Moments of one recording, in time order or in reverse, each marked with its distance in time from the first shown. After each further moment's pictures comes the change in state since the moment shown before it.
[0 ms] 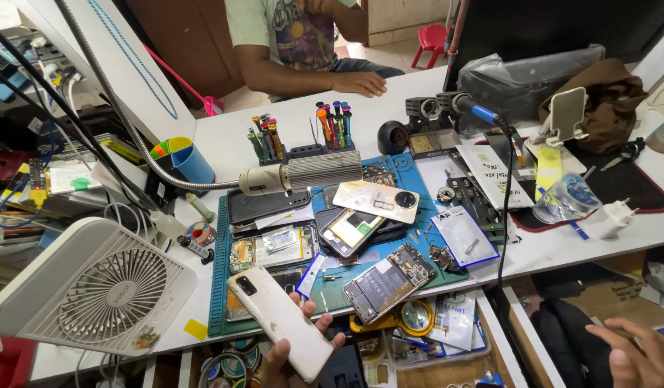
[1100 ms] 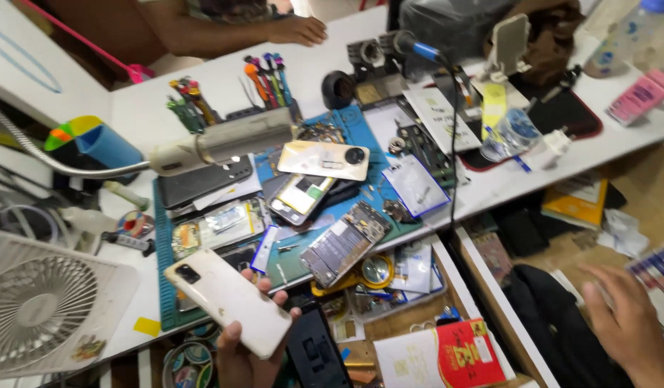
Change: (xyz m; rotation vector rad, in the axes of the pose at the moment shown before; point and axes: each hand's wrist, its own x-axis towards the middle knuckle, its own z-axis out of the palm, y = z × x) left_hand 0.001 0.007 0.038 0.046 0.027 0.013; right_hand -0.032 0.054 -0.038 0.036 -0.177 0.173
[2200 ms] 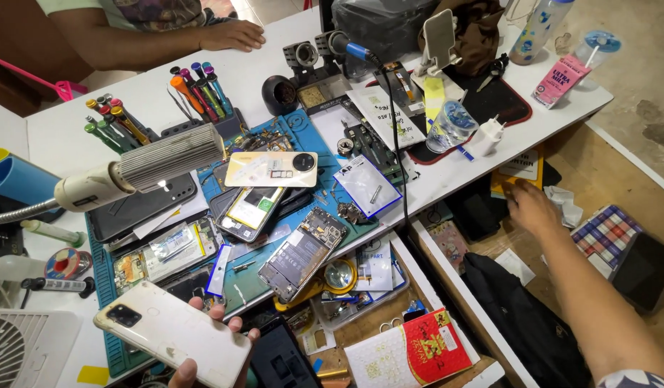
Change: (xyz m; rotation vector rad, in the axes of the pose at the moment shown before) left_hand 0.010 -0.004 -0.053 -0.056 -0.203 -0.017; right_hand 0.160 0.099 0.075 -0.341 -0.388 0.260
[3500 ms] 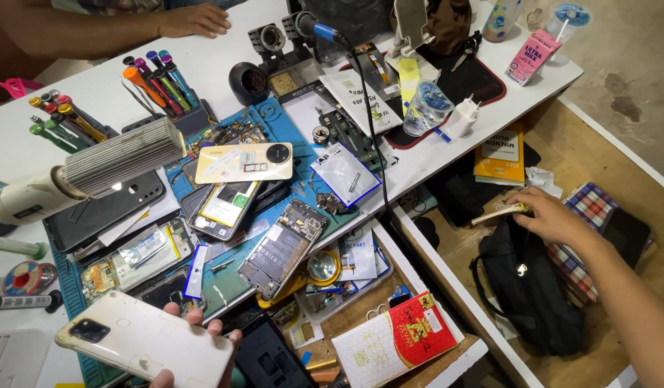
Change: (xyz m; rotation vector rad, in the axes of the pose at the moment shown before) left_hand -0.003 -0.002 -0.018 -0.085 -0.037 0.001; right_hand -0.087 0.041 -0.040 0.239 -0.261 0.033
